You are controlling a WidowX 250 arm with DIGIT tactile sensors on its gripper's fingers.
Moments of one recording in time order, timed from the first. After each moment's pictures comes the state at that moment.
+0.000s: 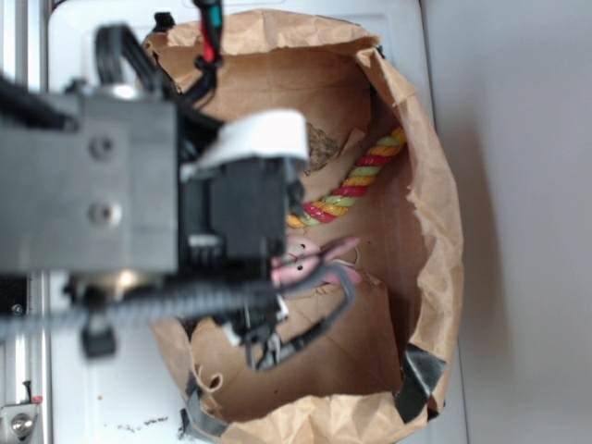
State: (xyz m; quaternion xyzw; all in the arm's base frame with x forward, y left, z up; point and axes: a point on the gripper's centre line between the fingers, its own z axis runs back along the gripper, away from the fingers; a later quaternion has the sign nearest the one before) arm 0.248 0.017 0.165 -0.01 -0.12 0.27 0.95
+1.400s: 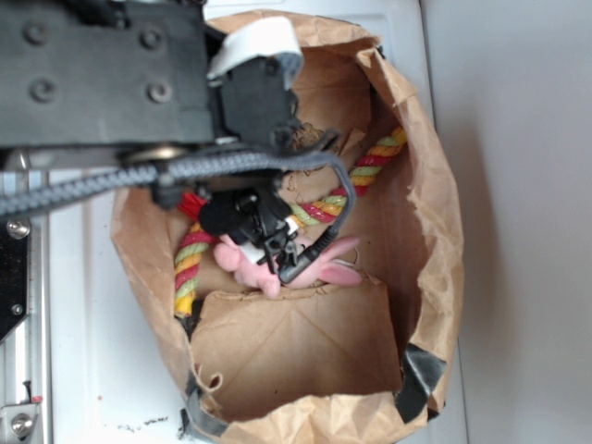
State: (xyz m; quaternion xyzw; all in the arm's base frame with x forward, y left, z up) arm 0.253 0.049 0.149 0.02 -0.13 0.32 0.94
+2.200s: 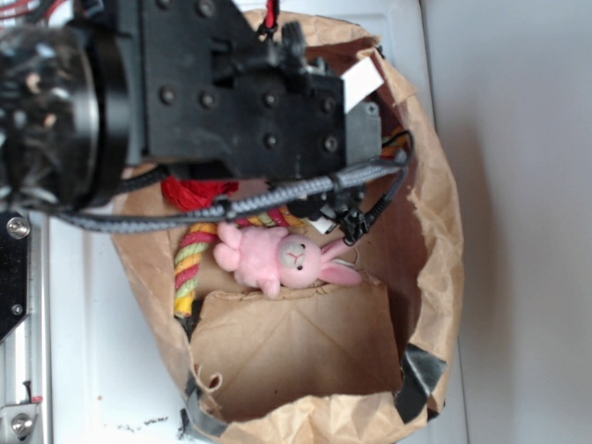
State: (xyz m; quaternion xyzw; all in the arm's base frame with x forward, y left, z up) arm 0.292 0.060 0.096 0.05 -0.13 0.38 0.92
